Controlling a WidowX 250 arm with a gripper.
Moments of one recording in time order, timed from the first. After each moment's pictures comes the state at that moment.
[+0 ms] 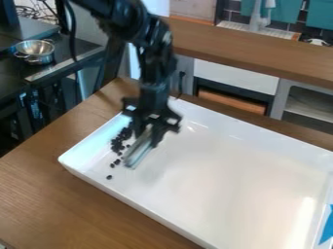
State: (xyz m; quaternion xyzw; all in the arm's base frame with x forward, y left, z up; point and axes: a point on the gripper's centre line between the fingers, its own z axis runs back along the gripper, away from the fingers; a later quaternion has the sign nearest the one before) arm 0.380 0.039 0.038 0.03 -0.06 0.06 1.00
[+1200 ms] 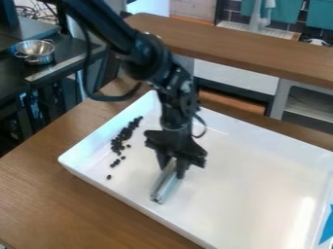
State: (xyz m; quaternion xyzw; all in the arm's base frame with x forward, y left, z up) arm 0.366 0.017 -0.006 0.04 -0.10 0.04 0.99
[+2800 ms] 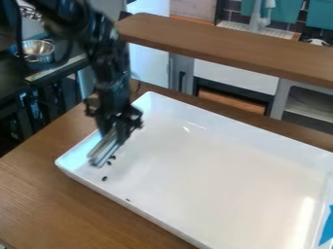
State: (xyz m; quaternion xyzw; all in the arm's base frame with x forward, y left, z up) arm 0.359 0.086 0.037 0.00 -0.08 0.08 0.99
